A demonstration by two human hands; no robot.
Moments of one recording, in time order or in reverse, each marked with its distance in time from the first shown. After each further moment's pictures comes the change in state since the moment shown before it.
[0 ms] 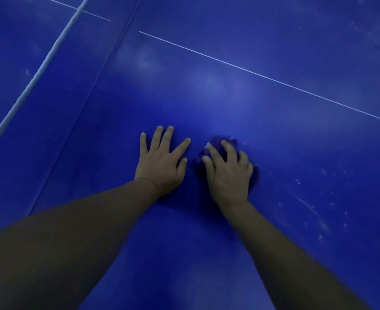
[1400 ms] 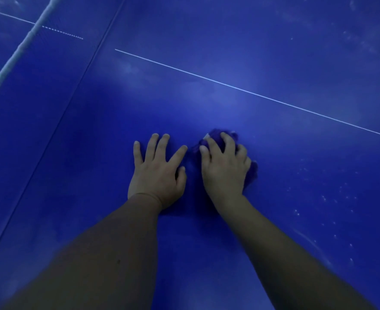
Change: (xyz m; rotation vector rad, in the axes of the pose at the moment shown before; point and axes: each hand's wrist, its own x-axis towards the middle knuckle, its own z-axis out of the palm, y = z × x) left_hand 0.063 0.022 -0.006 -0.003 0.062 -0.036; right_hand 0.096 0.006 0.012 0.072 0.066 0.124
